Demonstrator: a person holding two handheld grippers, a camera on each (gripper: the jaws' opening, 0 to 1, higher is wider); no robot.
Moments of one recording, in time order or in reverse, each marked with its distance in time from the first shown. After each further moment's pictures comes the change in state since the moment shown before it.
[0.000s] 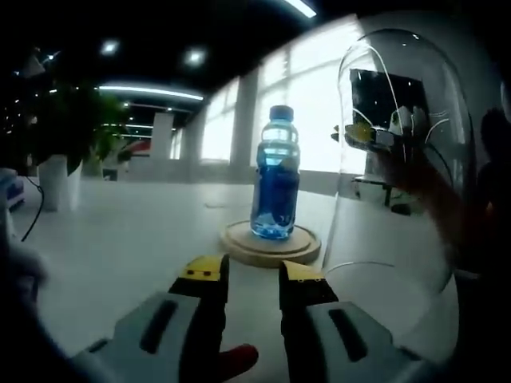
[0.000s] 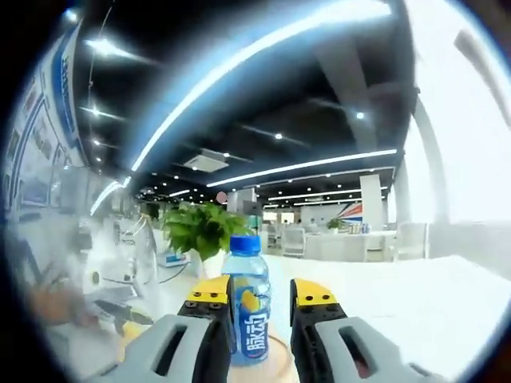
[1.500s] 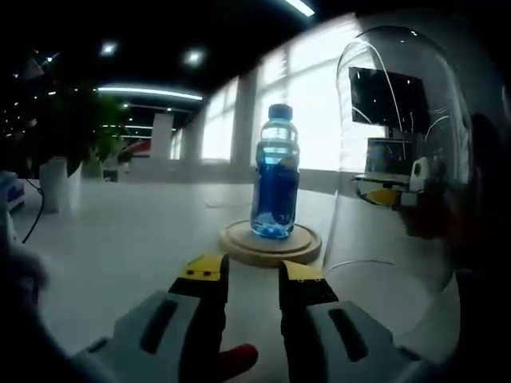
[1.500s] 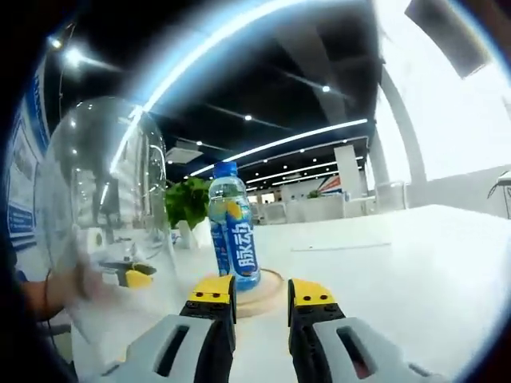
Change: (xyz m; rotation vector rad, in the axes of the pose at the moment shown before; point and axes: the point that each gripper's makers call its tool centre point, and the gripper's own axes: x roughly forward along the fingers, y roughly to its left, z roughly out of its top) left arm 0.000 -0.001 -0.001 0.014 0.005 0.000; right arm -0.071 -0.006 -0.098 0.119 0.095 -0.121
